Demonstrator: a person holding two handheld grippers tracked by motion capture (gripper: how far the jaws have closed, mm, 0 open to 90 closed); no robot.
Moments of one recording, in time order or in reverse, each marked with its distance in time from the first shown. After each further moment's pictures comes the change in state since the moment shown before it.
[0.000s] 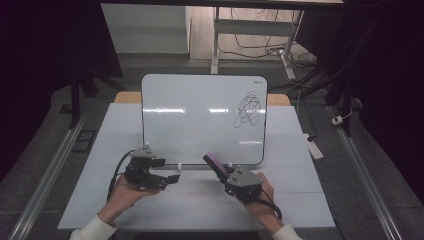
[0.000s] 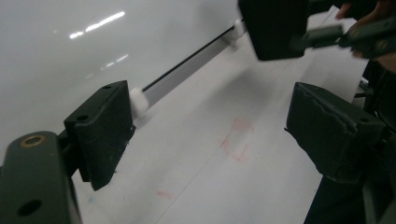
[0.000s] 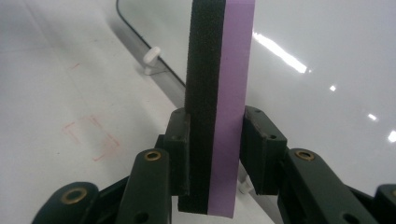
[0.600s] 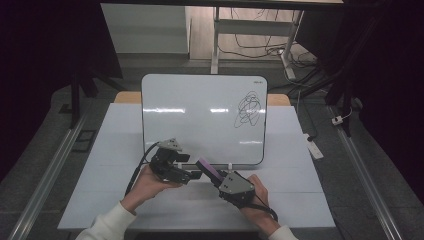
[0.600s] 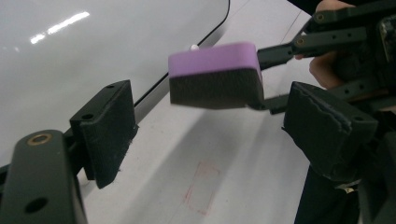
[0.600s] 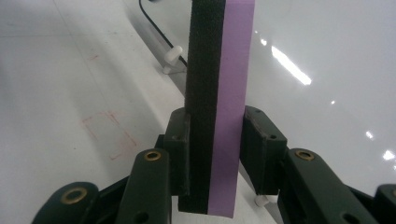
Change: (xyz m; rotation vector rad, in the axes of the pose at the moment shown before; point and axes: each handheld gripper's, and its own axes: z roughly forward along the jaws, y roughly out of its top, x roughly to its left) left arm -0.020 0.042 0.040 0.044 -0.107 0.062; right arm 0.017 0.002 0.006 -0.002 0.019 -0.100
